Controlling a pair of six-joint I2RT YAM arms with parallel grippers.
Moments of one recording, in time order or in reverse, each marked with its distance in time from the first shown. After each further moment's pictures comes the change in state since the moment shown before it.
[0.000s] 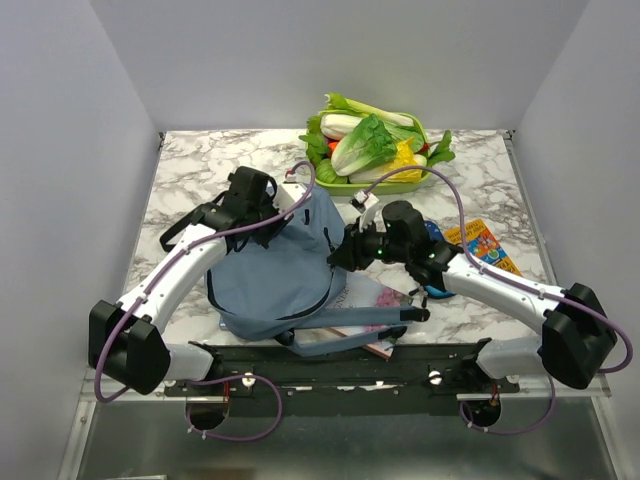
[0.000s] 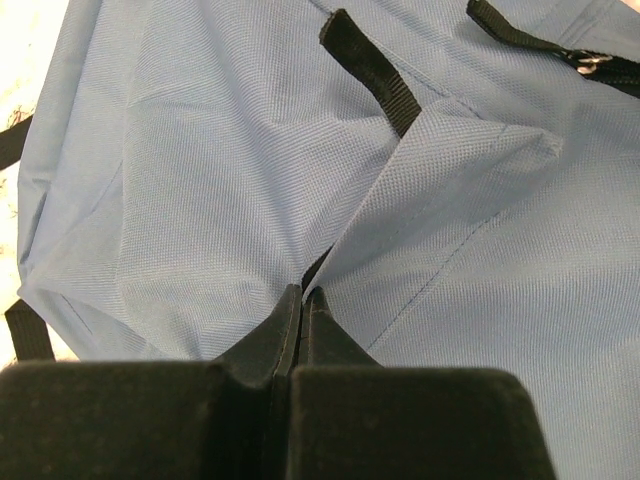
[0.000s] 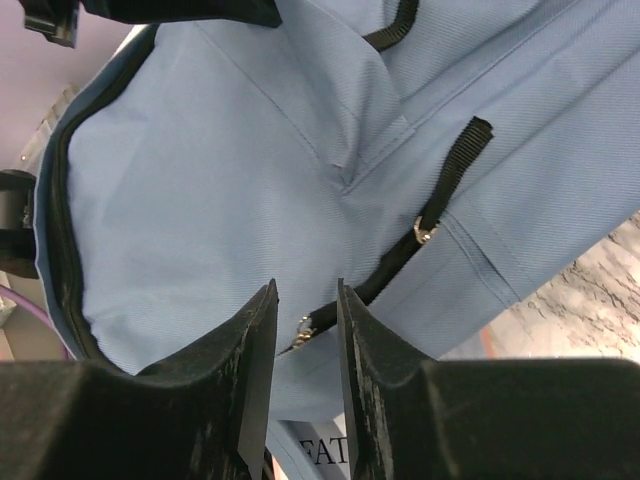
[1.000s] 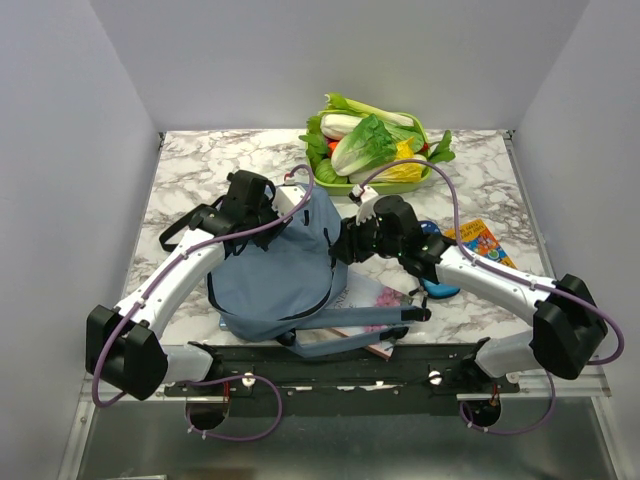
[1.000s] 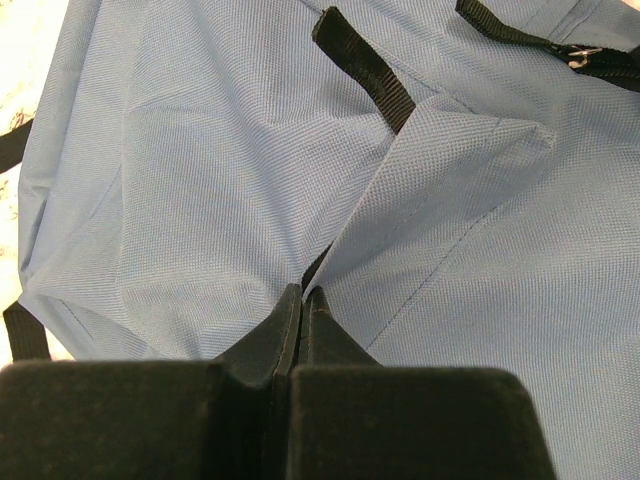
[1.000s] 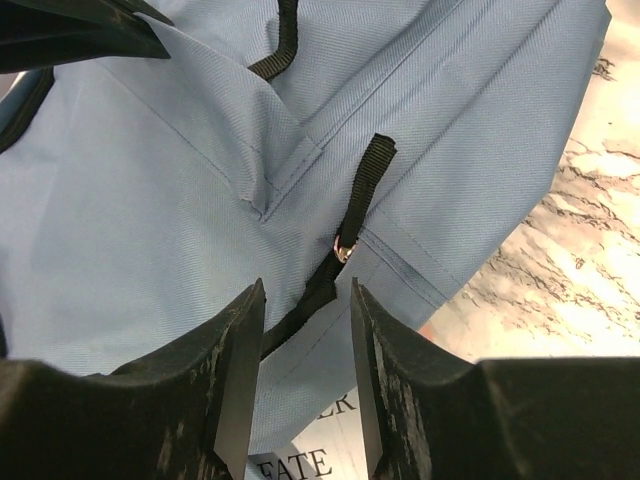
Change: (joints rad) left arm 0.000 -0.030 -0.043 0.039 0.002 0.000; right arm 0.000 0.064 0.074 -0.072 0.143 -0.012
